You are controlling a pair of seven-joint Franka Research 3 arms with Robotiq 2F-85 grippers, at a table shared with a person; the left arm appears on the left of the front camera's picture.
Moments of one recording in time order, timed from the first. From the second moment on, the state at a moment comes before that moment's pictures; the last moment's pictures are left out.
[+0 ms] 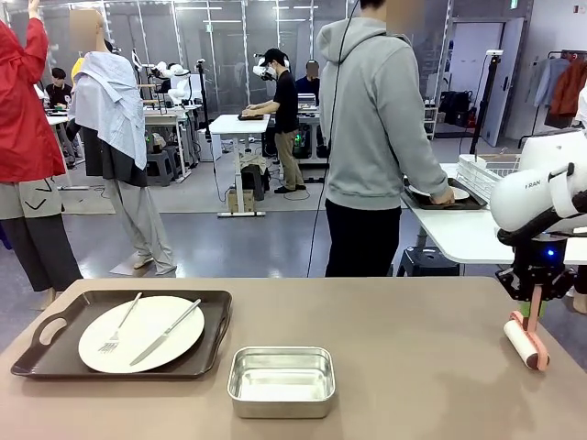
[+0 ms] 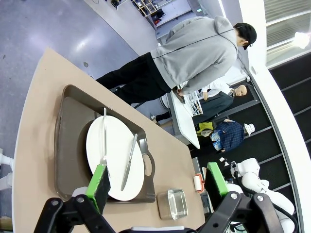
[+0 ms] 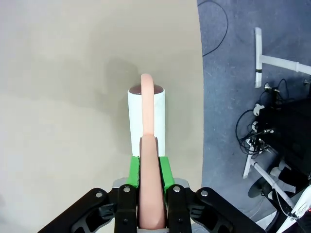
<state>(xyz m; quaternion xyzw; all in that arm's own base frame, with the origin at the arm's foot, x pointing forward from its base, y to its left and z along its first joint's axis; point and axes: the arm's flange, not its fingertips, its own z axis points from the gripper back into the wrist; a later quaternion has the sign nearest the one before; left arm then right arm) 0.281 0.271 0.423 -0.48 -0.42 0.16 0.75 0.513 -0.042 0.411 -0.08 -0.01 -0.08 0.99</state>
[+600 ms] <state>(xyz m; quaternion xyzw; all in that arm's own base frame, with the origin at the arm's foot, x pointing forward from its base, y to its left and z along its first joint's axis) 0.281 0.271 0.423 -0.48 -0.42 0.16 0.75 0.448 -0.030 0.485 -0.09 -0.08 -0.07 0.99</state>
